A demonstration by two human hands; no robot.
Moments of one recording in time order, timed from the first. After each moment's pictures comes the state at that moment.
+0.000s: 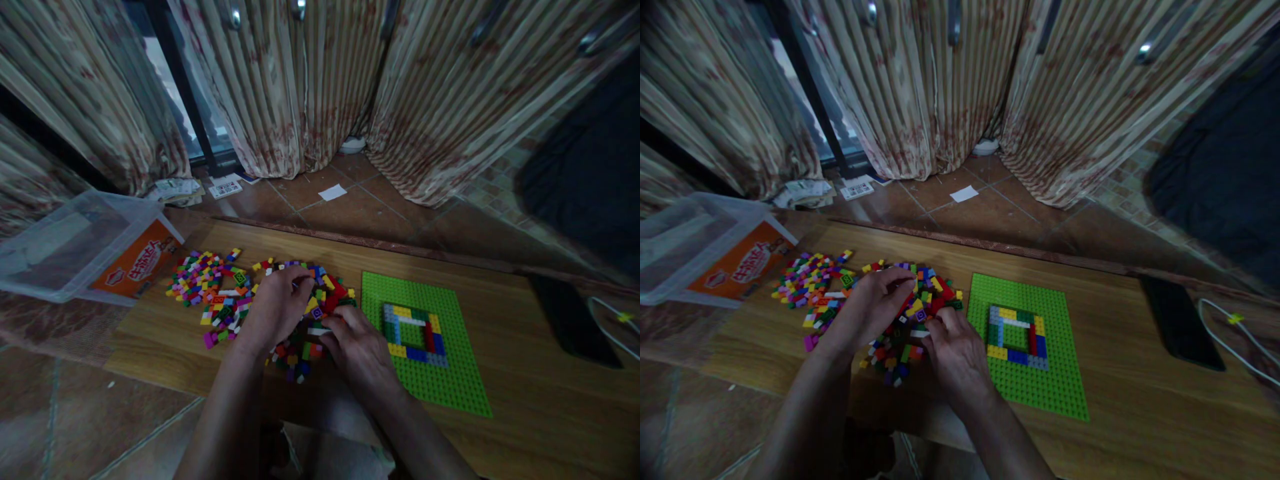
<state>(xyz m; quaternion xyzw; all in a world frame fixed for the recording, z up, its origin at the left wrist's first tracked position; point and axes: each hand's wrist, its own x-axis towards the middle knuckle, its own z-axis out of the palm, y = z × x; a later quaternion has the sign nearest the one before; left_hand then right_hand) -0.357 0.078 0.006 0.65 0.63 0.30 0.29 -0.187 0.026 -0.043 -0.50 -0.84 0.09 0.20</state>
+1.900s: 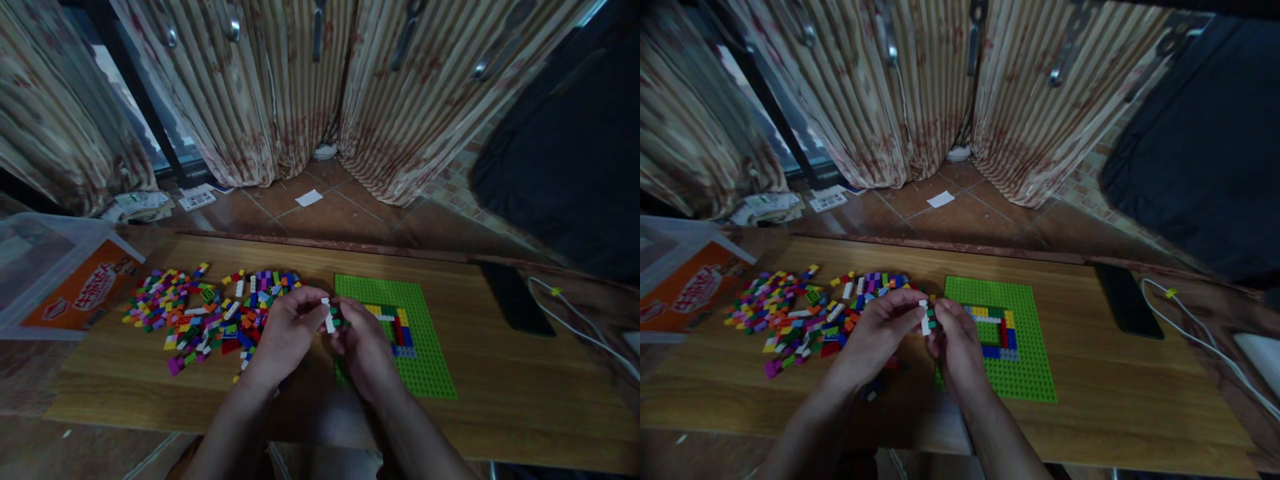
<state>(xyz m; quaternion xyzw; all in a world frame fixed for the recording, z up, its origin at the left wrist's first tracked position) -0.298 0.061 0.010 0.46 0.50 0.41 0.61 -0.179 0.039 -0.011 -0.47 -0.23 0.64 0.56</state>
